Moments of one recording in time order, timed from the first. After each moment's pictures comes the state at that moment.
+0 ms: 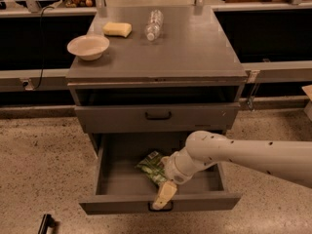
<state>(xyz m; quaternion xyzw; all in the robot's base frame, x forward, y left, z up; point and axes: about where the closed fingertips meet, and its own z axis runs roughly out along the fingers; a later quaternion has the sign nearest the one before) 0.475 -0.016 0.521 -0.60 0.75 0.22 0.19</state>
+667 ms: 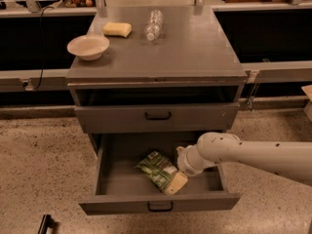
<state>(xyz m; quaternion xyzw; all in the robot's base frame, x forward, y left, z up) 0.531 -0.067 0.504 -0.57 0.78 0.13 0.23</state>
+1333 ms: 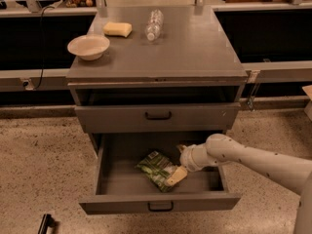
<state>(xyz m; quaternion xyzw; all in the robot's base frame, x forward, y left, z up) 0.587 -0.076 0.448 -0.52 0.77 0.20 0.30</state>
